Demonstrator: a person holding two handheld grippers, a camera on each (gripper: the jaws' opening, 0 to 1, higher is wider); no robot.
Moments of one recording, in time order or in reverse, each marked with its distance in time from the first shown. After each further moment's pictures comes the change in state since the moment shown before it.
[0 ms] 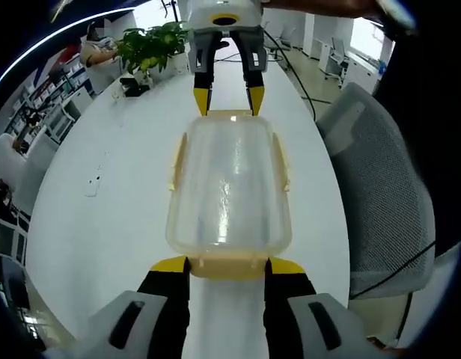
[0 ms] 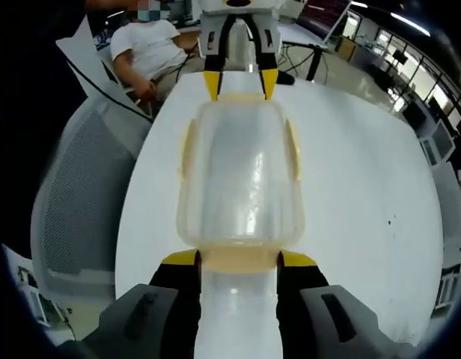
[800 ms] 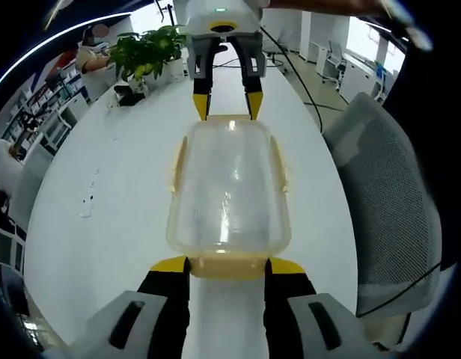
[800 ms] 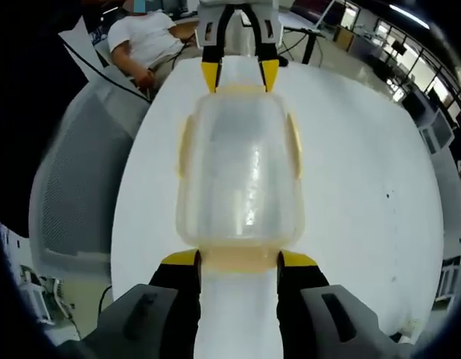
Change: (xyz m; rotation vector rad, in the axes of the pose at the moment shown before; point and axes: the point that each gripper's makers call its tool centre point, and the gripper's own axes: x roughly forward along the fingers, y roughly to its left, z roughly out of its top) left arm 0.031 0.008 0.037 0.015 -0.034 -0.012; right arm -0.009 -0.007 -0.048 0.013 0.061 -0.002
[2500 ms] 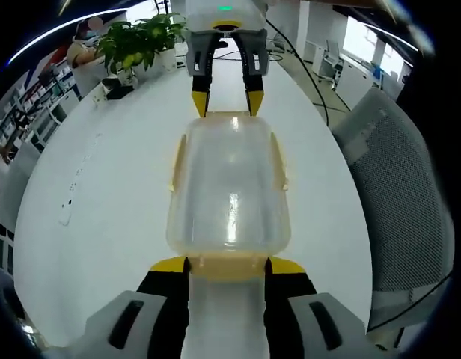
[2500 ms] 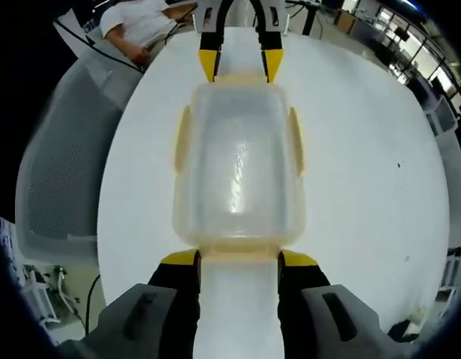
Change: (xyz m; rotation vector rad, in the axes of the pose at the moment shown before) left arm 0.055 0.003 0.002 0.003 0.010 -0.045; right arm 0.028 -0.005 -0.046 0.029 0.096 -0.001
